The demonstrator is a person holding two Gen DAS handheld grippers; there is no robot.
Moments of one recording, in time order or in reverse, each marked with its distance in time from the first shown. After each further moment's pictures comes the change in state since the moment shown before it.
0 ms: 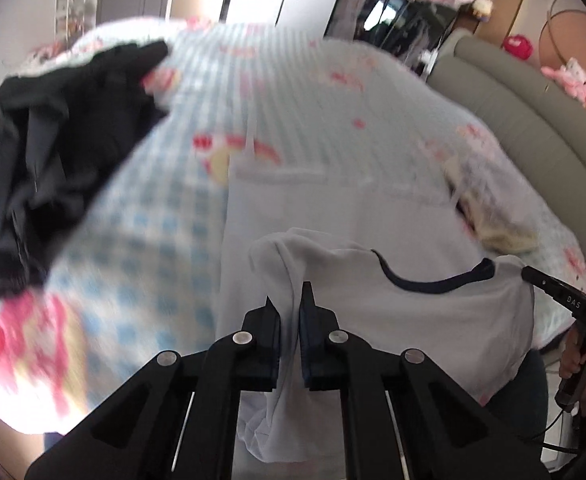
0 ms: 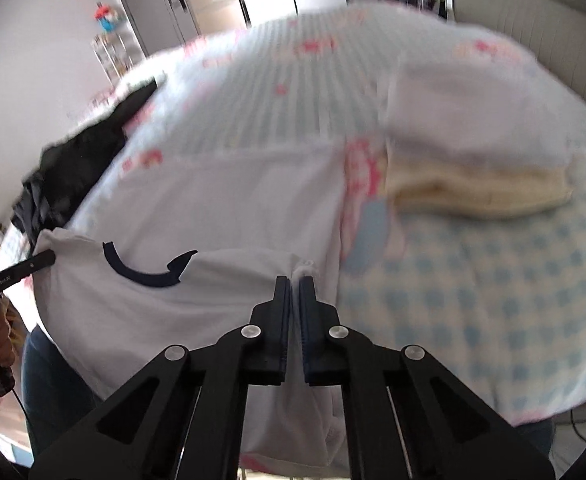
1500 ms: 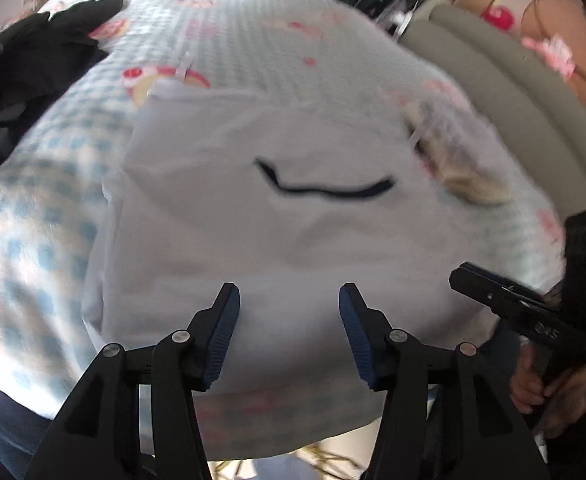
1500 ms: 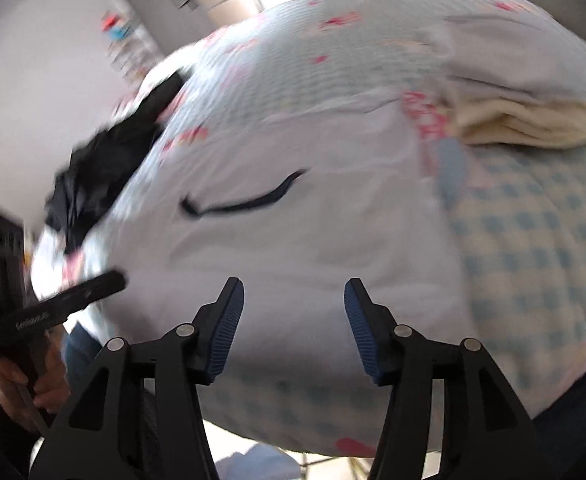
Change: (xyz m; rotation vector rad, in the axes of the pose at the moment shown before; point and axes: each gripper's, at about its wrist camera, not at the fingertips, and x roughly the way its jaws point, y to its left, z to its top) left arm 0.056 -0.043 -0.067 0.019 0.212 -0.092; right arm 0.024 0.061 -0.056 0.023 0.166 0.122
